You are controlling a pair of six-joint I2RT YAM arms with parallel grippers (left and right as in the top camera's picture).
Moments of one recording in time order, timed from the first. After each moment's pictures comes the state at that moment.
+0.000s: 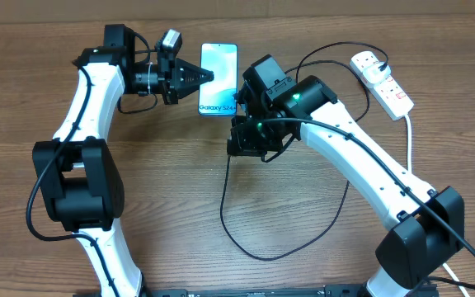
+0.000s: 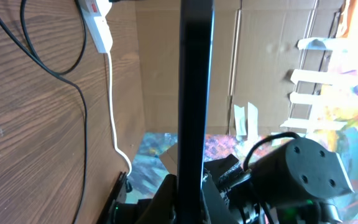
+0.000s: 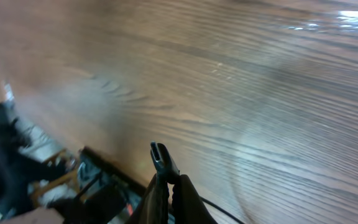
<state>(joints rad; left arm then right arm) 0.02 2.11 1.76 -1.00 1.51 -0.20 0.59 1.82 1.66 -1.10 -0.51 0.49</state>
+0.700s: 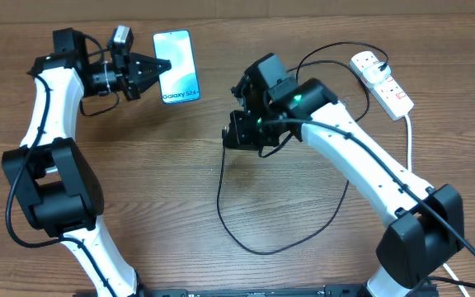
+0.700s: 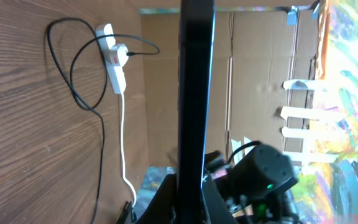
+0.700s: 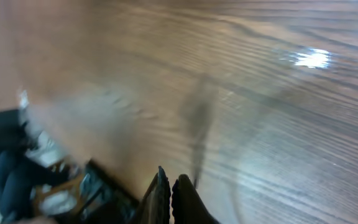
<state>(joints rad) 0.21 2.11 1.76 -0.97 1.52 -0.21 0.59 1.82 1.59 -0.95 -0.49 0.51</state>
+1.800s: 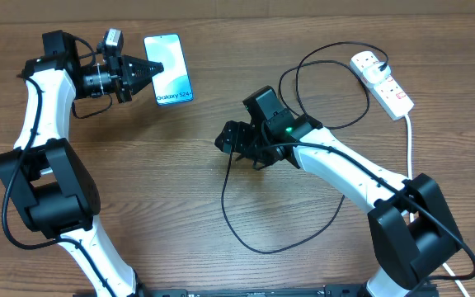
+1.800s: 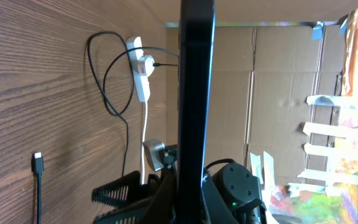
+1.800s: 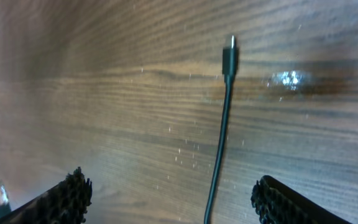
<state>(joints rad) 0.24 2.11 1.76 -0.97 1.42 -0.21 0.60 1.82 1.25 -0.48 -0.30 0.83</state>
